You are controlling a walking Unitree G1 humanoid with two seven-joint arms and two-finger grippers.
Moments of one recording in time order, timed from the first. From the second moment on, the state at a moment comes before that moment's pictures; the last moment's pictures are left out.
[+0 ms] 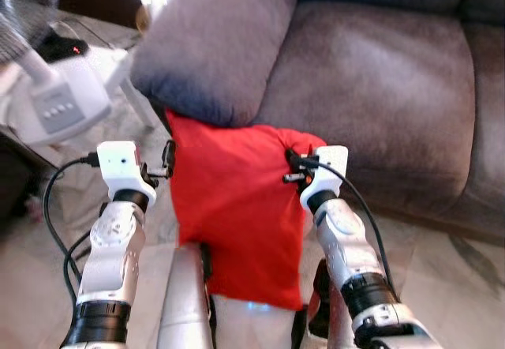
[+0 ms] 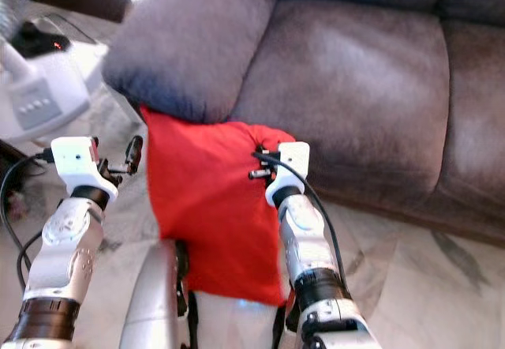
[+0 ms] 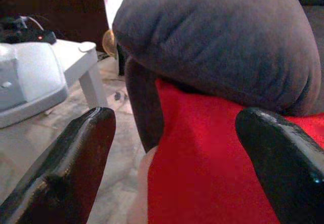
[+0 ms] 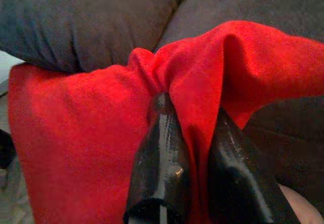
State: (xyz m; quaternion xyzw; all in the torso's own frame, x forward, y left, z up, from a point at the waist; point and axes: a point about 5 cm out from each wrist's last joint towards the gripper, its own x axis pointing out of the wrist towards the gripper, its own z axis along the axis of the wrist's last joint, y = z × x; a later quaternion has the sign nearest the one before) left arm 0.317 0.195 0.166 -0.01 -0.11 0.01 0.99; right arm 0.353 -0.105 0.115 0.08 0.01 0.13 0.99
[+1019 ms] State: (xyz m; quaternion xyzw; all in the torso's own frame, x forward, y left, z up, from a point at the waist) left arm 0.318 0.194 0.168 -0.01 -0.11 0.00 0.99; right arm 0.352 -0.108 0.109 0.08 0.04 0.13 0.99
